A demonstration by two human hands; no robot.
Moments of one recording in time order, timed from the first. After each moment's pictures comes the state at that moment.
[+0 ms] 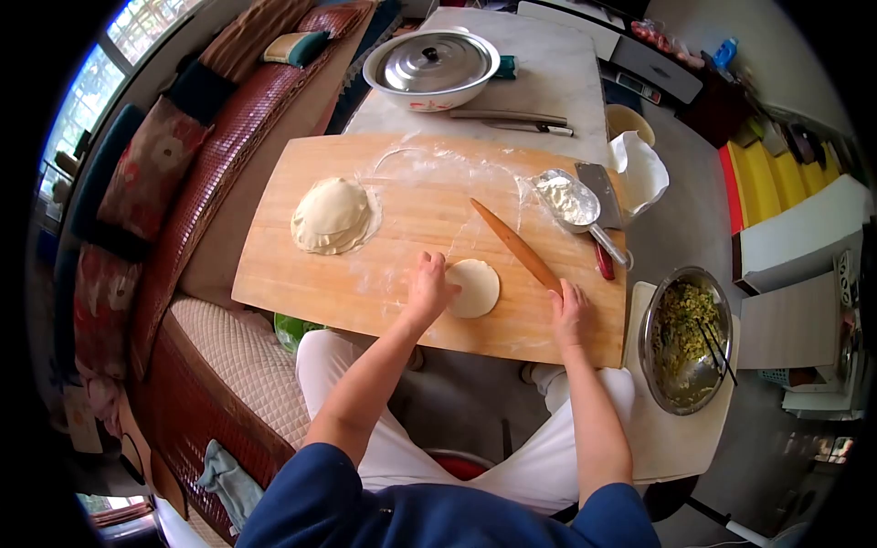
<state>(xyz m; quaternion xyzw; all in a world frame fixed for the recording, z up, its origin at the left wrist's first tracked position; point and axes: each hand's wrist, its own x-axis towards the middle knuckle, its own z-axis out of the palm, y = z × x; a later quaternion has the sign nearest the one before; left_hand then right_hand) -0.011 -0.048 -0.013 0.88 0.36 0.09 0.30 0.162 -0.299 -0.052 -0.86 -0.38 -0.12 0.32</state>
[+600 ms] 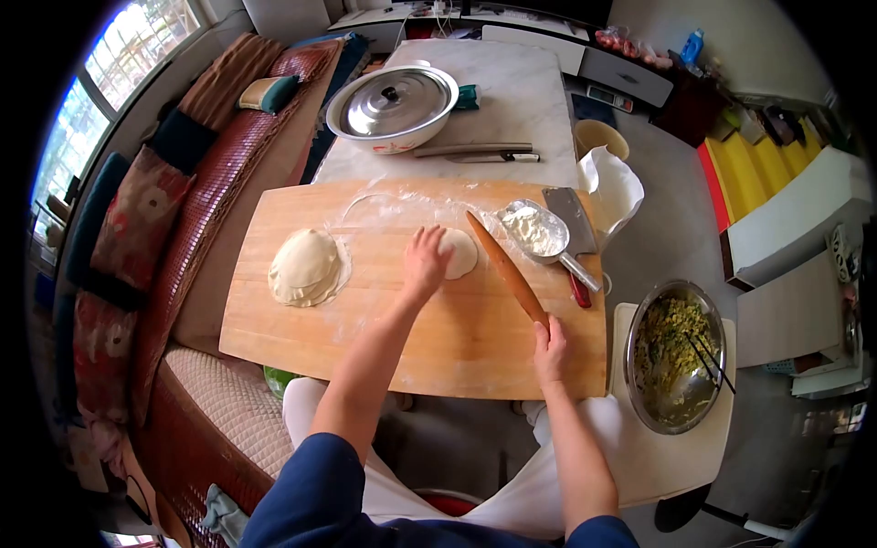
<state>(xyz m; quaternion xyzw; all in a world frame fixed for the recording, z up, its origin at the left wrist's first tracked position) 0.124 0.016 -0.049 0.91 0.23 0.26 0.21 0.159 -0.300 -0.058 -0.84 -0.24 -0.05 0.48</state>
